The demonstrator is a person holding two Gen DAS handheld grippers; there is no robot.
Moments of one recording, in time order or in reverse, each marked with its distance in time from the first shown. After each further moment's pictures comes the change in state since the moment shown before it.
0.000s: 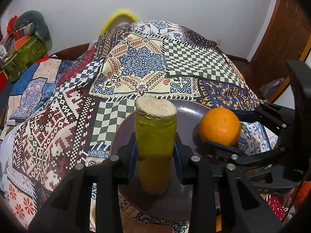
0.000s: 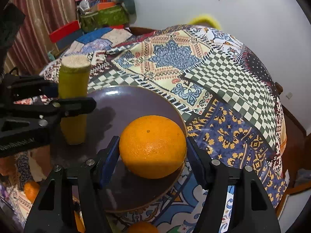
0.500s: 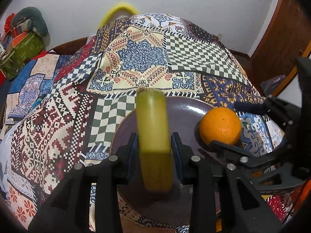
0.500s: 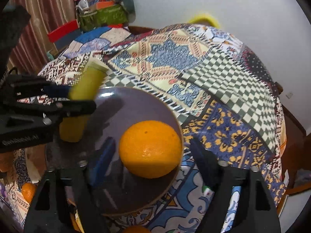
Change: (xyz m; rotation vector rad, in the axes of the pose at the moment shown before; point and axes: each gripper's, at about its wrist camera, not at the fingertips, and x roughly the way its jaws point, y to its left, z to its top) left arm 0.013 0.002 0.004 -0.001 0.051 0.000; right arm -0.005 -0.007 0.004 0.009 -0.014 0.004
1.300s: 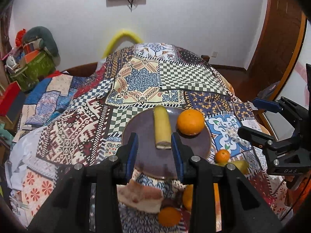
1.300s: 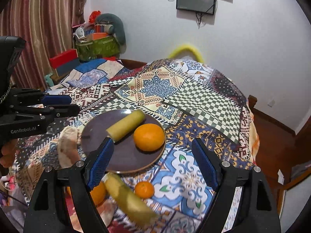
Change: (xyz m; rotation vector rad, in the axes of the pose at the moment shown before) left arm -0.123 -0.030 -0.043 0.037 -0.189 0.045; right arm -0.121 0.015 -0.038 0.047 -0.222 -0.088
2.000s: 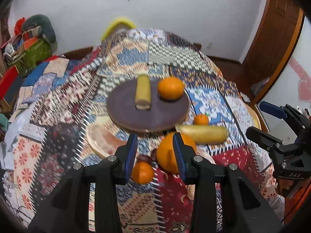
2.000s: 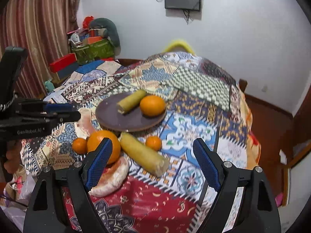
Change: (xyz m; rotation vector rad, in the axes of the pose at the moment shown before) left arm -0.021 -0.037 -0.065 -0.032 0.093 -0.047; right arm -0.048 0.011 -0.067 0.103 0.006 -0.020
